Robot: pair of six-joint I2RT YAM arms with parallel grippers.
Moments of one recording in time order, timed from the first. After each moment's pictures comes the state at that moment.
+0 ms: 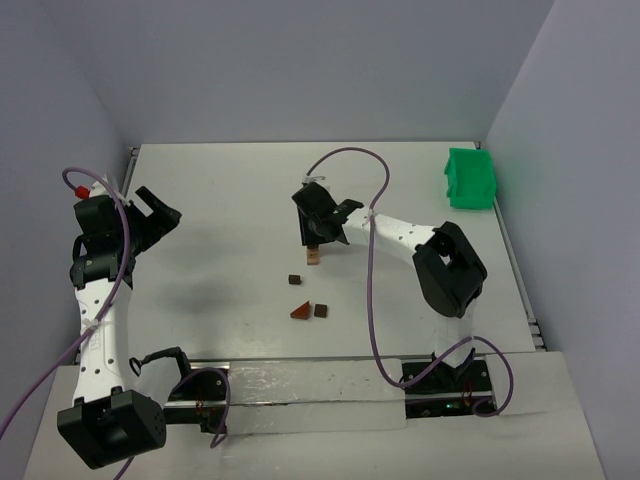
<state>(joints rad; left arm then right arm) 0.25 0.95 0.93 -0.53 0.22 -0.47 0.76 1.89 1.40 -0.46 0.23 0.52</state>
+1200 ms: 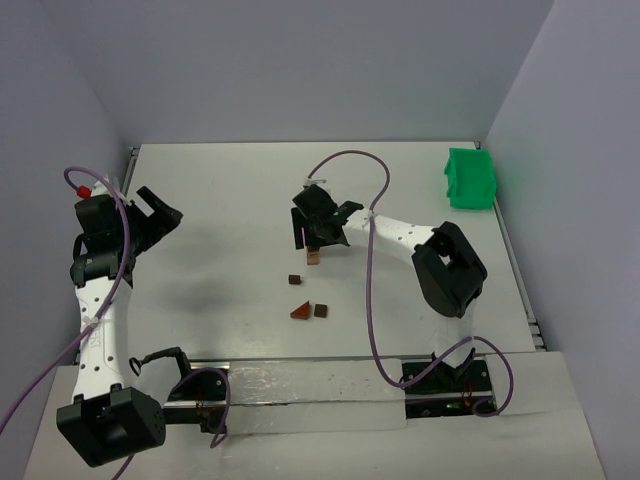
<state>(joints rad) 0.25 0.96 0.93 -0.53 0.23 -0.47 0.76 1.89 1.38 -0.46 0.22 0.54</state>
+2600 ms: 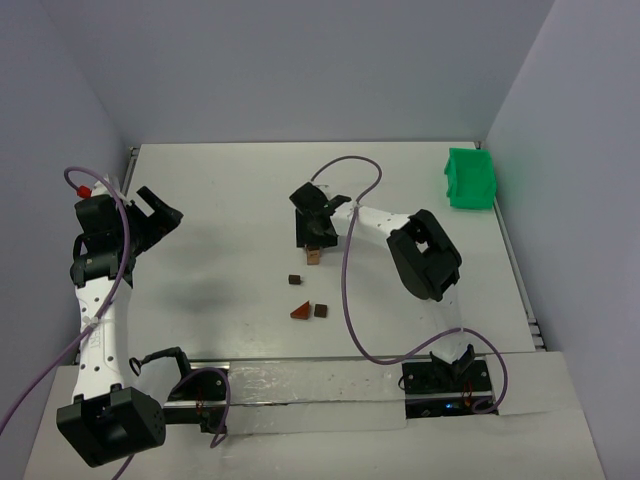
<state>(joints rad) 0.25 0.96 0.93 -0.53 0.24 -0.47 0.71 2.09 1.52 -0.54 0.19 0.63</state>
